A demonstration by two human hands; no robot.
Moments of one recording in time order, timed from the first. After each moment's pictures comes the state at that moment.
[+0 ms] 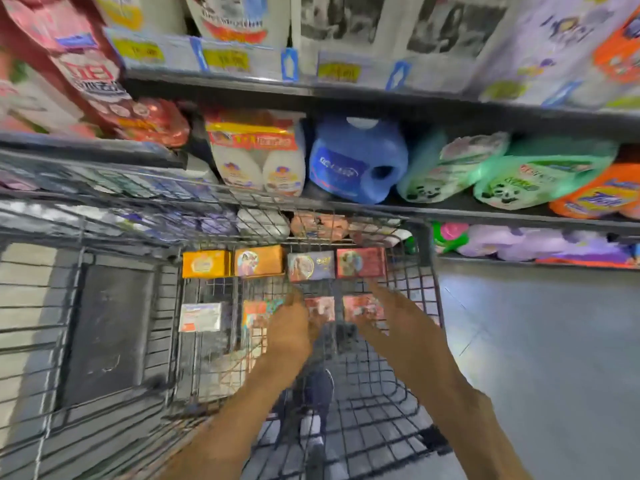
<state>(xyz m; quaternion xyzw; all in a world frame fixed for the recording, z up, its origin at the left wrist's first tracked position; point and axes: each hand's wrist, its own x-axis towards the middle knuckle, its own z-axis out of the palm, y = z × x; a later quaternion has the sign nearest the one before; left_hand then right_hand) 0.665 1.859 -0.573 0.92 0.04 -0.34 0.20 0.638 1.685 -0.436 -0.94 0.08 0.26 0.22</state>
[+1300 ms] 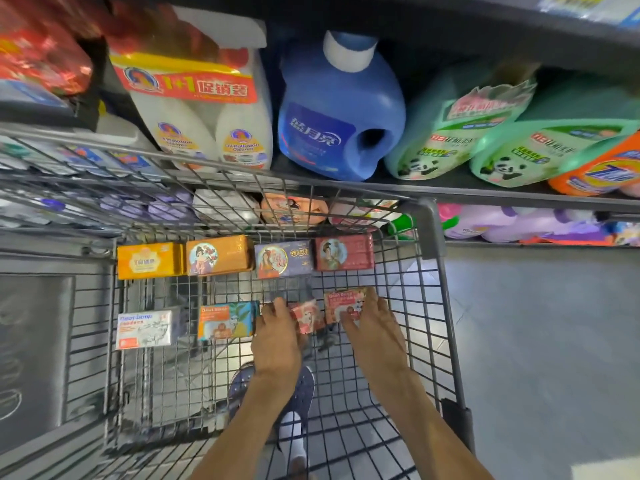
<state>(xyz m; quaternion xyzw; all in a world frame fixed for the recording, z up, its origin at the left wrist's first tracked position) 0.641 1.830 -0.671 0.93 0.05 -0.30 0.19 0.630 1.676 -0.616 -0.91 0.24 0.29 0.16</state>
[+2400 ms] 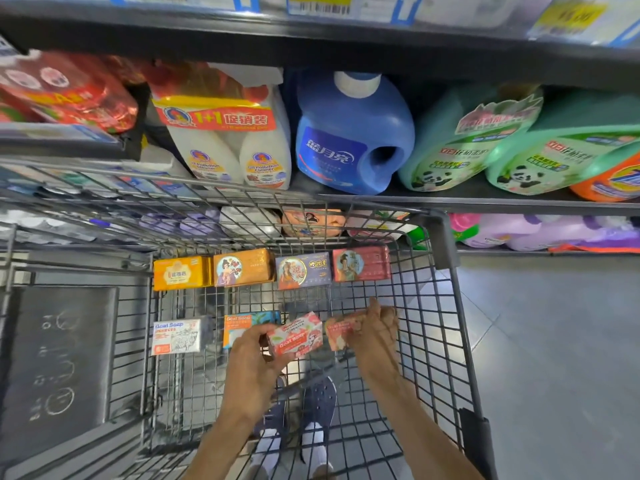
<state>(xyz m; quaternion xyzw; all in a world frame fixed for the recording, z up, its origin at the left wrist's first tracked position) 0.624 1.913 -0.640 0.87 0.13 -0.25 0.41 0.630 1.697 -0.650 -0.85 0.34 0.24 0.33</state>
